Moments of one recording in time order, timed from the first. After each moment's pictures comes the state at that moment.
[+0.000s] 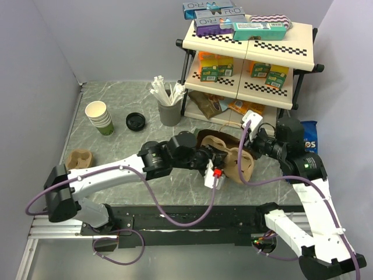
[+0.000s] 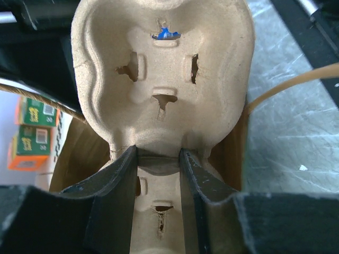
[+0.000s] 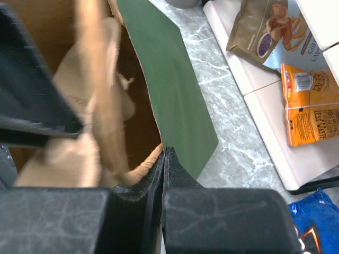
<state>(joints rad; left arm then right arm) -1.14 1.41 1.18 -0.09 0.36 1.02 0.24 0.82 1.14 -0.87 -0.45 -0.50</state>
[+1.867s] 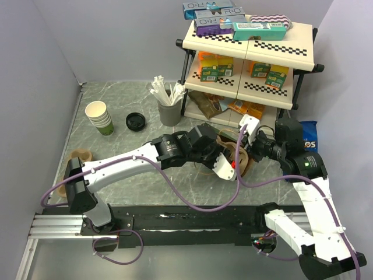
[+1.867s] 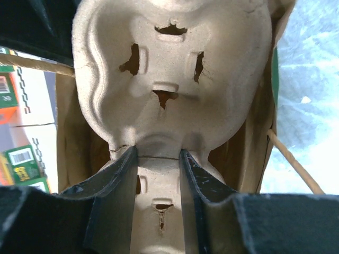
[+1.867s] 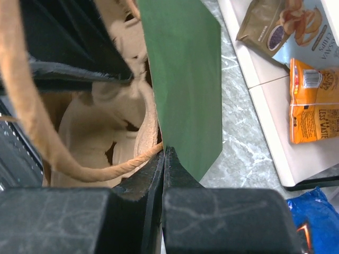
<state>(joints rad) -1.16 1.60 1.54 -0.56 0.08 1.04 0.24 0.83 1.15 -0.95 -0.46 -0.59</state>
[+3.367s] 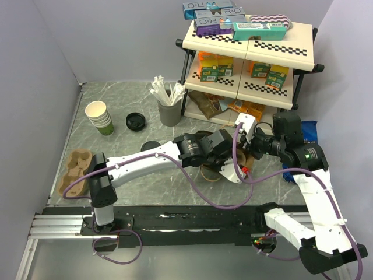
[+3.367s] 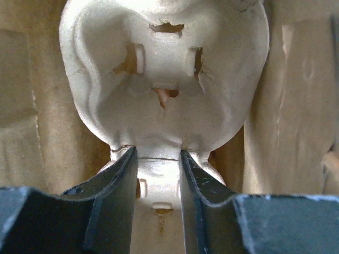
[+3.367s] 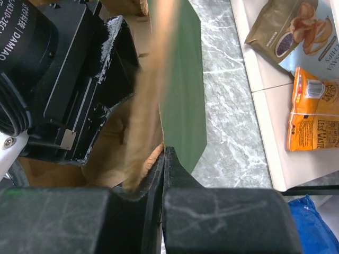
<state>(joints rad) -1.21 1.81 1.76 -0.82 -0.10 1.06 0.26 0.91 1.26 -1.06 -0.48 -0.69</state>
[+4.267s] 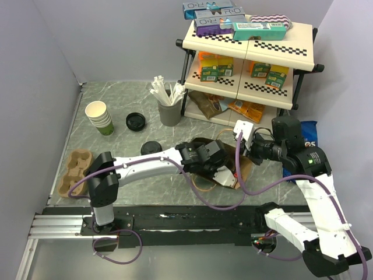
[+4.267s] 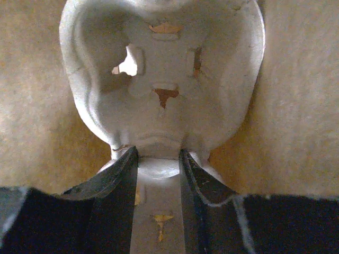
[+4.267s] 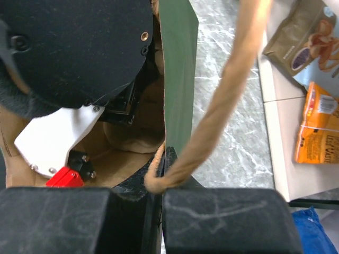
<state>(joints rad) -1.19 1.81 1.55 -0.71 -0.13 1.01 0.32 0.88 1.28 -1.13 -0.50 -0.72</state>
